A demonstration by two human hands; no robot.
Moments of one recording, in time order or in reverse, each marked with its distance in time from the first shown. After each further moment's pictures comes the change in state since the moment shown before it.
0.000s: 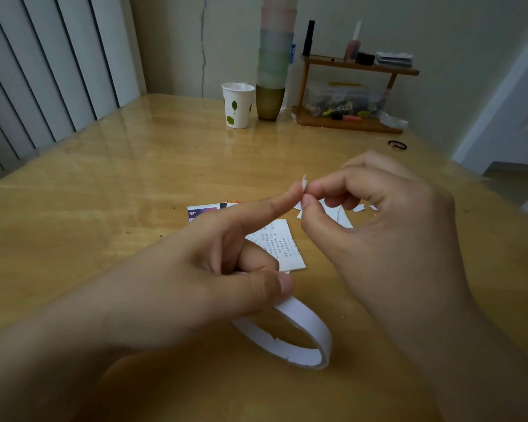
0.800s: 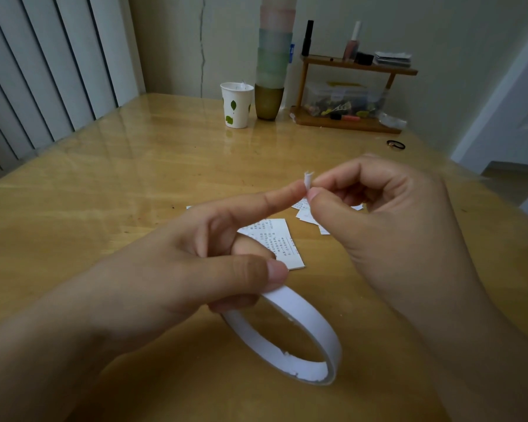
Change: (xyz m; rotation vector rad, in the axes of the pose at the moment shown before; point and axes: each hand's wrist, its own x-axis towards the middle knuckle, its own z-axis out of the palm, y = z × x) left_hand 0.001 0.006 -0.002 -0.209 0.003 0.025; right_hand 0.007 -0.002 -0.006 0.432 -0.124 0.330
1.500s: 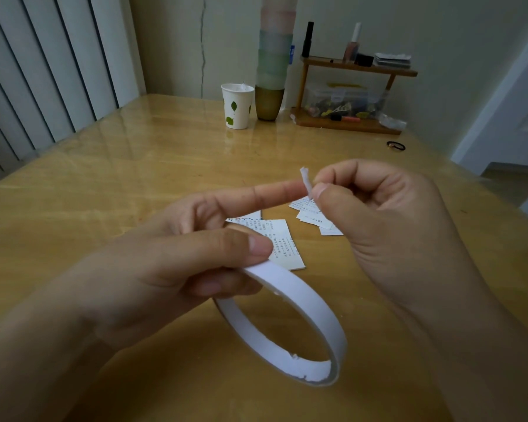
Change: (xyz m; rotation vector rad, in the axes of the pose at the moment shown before) left_hand 0.001 0.000 -0.001 -0.082 0.185 -0.059; right_hand 0.001 -0.007 -0.003 0.180 -0.173 0.131
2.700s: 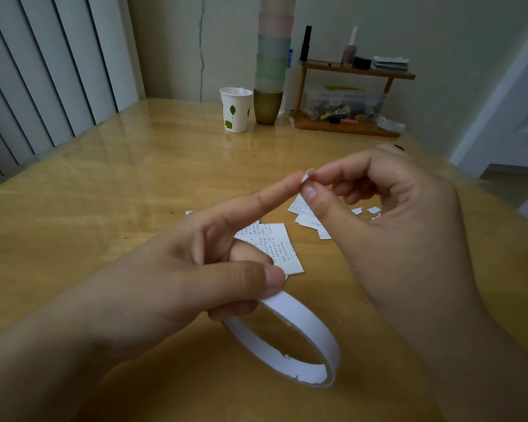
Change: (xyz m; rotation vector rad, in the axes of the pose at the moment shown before) left_hand -0.001 -0.001 -0.001 0.083 -0.197 0.085; right_hand -0.002 0.007 0.003 -0.337 0.255 -0.335
